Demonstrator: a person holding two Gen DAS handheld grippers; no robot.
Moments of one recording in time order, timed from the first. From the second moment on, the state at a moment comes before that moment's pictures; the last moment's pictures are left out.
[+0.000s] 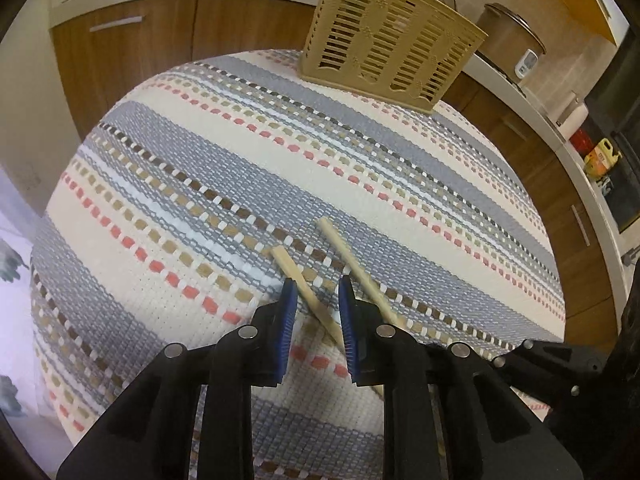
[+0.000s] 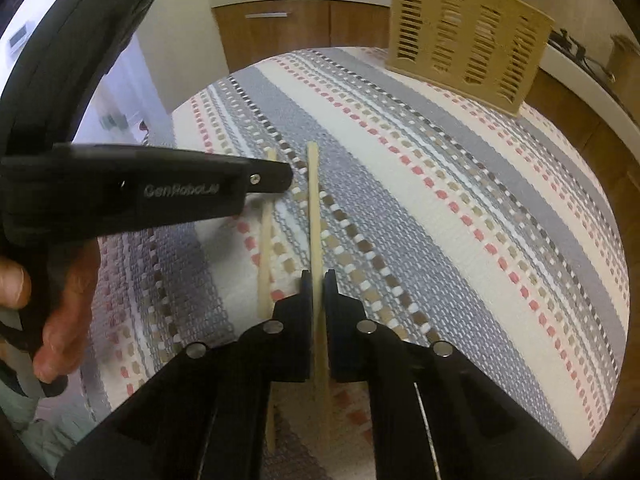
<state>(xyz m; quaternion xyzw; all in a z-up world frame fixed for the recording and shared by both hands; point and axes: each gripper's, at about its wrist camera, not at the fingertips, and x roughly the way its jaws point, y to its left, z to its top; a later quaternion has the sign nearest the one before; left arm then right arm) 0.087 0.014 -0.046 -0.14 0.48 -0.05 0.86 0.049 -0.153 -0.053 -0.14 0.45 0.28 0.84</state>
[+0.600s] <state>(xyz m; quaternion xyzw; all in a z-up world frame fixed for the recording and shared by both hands) 0.127 -0.005 -0.031 -0.08 0.46 -0.08 0.88 0.114 -0.241 -0.042 0.00 0.49 0.18 0.86</state>
